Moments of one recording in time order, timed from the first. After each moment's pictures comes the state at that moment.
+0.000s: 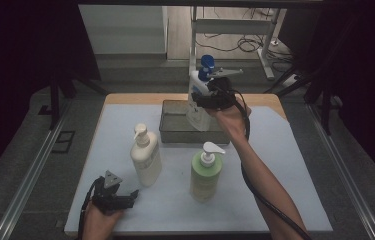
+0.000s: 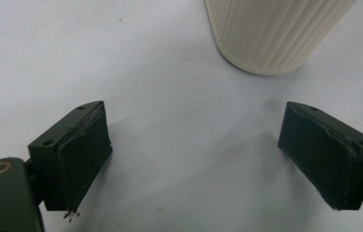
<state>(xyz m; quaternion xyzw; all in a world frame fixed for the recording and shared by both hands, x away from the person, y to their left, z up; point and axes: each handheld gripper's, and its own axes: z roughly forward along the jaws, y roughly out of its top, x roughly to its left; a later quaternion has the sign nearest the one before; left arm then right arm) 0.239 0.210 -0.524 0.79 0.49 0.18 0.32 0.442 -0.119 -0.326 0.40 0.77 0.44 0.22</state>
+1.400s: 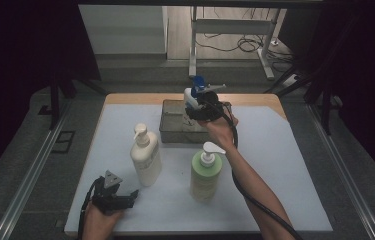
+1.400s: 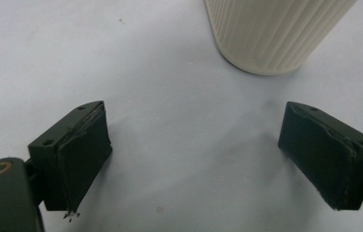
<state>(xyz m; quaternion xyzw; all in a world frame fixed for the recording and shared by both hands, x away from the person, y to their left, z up) 0.239 0.210 -0.524 0.79 0.49 0.18 0.32 0.464 -0.100 -0.398 0.42 0.79 0.40 0.19</state>
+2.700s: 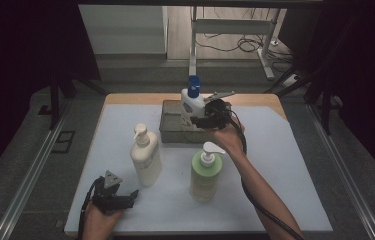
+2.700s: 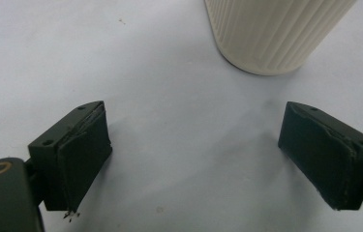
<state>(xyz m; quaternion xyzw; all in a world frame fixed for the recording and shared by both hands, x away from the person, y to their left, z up) 0.239 0.210 -0.524 0.79 0.49 0.18 0.32 0.447 -0.127 -0.408 0.39 0.81 0.41 0.16</state>
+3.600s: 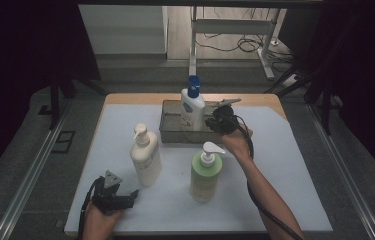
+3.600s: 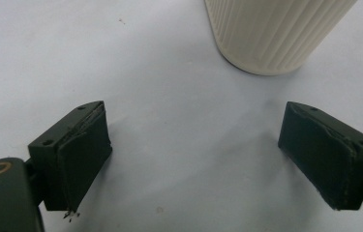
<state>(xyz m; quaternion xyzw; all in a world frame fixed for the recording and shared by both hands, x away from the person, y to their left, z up) 0.239 0.210 -0.524 0.79 0.49 0.18 0.32 0.449 -0.150 -0.432 0.42 0.81 0.37 0.18</state>
